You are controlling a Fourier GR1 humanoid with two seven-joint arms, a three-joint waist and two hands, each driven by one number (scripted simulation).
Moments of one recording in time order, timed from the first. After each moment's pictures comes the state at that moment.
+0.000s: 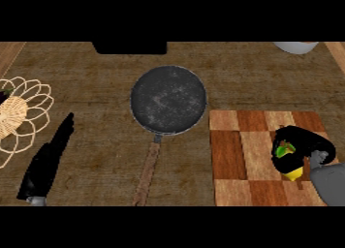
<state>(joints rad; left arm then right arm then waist) 0.07 0.27 -0.07 -1.60 -0.12 0.07 0.13 -0.24 -0.46 0.21 -1.41 0.46 0.64 0.72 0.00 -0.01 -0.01</state>
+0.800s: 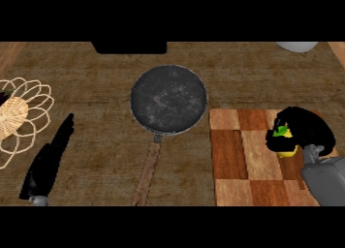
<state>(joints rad) 0.07 0.24 -0.04 -1.58 -0.16 0.06 0.12 -0.28 -0.40 0.19 -1.51 0.72 0.36 0.73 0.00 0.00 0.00</state>
